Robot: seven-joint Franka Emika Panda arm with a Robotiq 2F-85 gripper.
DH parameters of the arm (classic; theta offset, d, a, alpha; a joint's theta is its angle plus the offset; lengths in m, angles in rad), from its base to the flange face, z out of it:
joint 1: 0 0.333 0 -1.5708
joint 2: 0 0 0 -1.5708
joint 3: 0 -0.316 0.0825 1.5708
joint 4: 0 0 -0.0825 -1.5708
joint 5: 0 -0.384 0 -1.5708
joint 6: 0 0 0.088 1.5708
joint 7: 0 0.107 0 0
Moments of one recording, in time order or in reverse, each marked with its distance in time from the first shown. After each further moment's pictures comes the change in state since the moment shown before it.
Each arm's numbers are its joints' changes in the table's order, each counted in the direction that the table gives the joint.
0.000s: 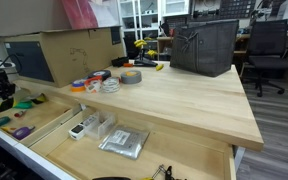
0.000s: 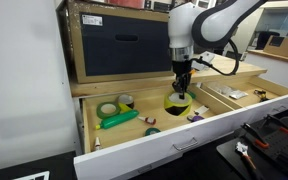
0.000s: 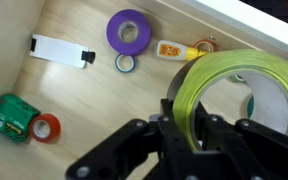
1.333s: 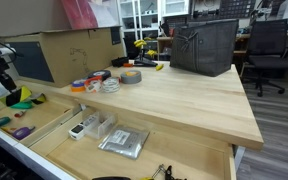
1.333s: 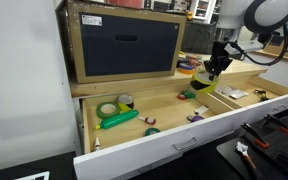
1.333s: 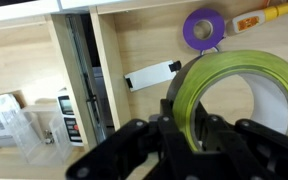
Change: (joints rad) arm -0.308 -0.494 -0.030 0.454 -0.011 0.180 0.300
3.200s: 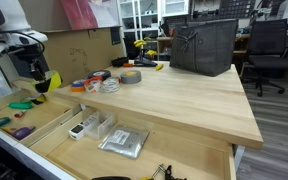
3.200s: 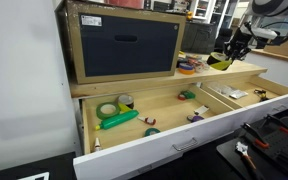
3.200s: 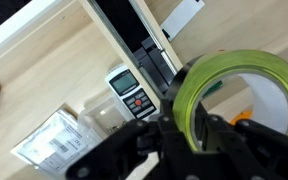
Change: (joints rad) arm -0.254 -0.075 0.244 -0.049 -0.263 -0.002 -0.222
